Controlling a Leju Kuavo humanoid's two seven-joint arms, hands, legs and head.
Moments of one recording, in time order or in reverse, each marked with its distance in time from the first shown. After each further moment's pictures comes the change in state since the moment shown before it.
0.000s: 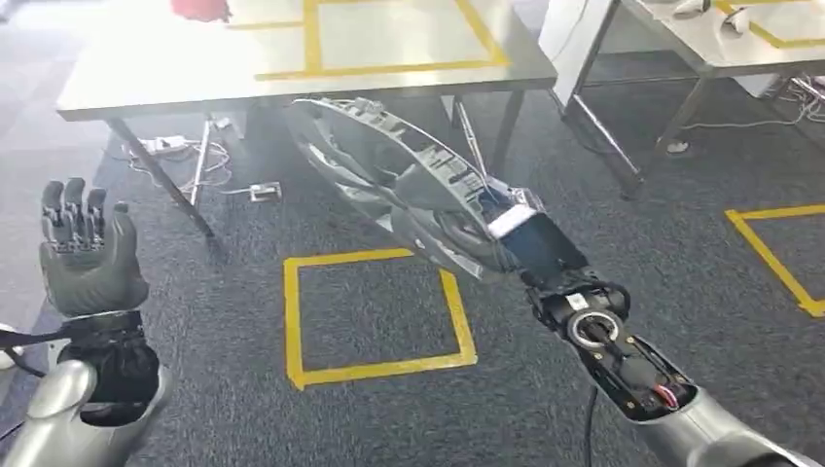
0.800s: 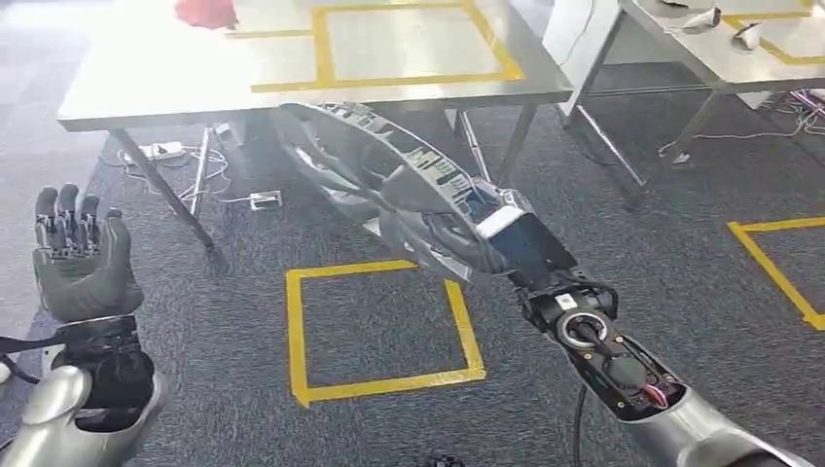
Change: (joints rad) left arm 0.011 0.003 0.000 0.003 0.000 0.001 0.000; right arm 0.010 0.000 0.001 0.002 0.000 -0.002 -0.002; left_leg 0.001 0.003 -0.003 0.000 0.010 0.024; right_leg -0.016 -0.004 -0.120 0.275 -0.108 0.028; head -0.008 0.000
